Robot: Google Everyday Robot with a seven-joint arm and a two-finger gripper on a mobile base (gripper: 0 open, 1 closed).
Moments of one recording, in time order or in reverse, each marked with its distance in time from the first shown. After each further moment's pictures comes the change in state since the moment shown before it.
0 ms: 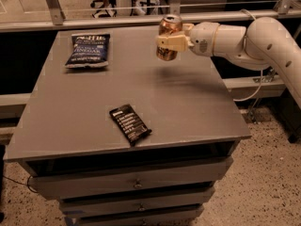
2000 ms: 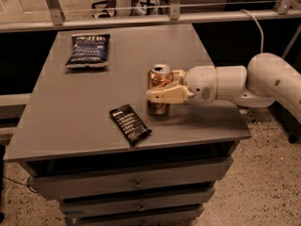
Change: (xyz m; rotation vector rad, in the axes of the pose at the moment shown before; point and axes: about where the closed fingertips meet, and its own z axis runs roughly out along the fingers) arm 0.063 0.162 -0.039 -0.327 0.082 0.089
